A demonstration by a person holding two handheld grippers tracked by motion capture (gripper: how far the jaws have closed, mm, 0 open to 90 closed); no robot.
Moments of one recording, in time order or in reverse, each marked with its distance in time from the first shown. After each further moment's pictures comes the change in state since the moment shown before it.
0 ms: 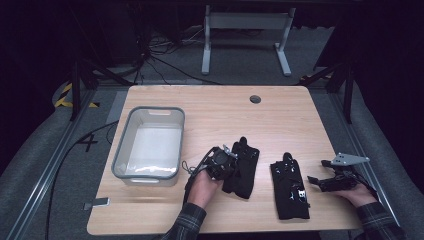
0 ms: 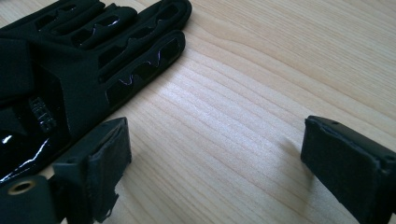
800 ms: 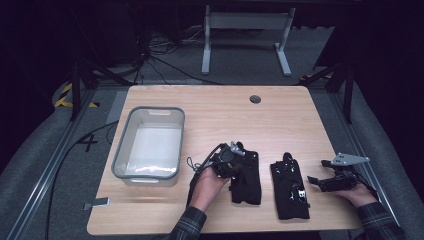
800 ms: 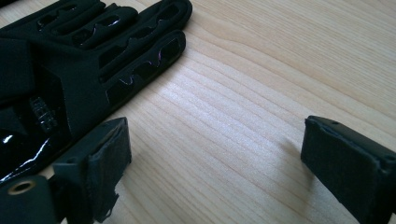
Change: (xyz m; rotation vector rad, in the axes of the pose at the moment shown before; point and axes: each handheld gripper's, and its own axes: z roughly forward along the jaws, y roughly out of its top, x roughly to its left) left arm -0.008 0.024 -0.008 -0.083 -0.051 0.079; right arm 0.000 0.000 0.000 0.000 0.001 -0.001
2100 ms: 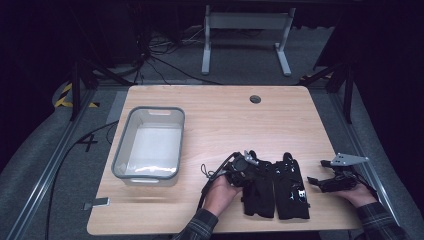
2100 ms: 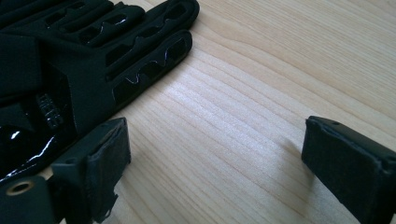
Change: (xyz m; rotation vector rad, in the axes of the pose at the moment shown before) left arm -0.033 -0.003 0.025 0.012 -0.049 -0.001; right arm 0.000 0.000 0.000 0.002 0.018 -0.015
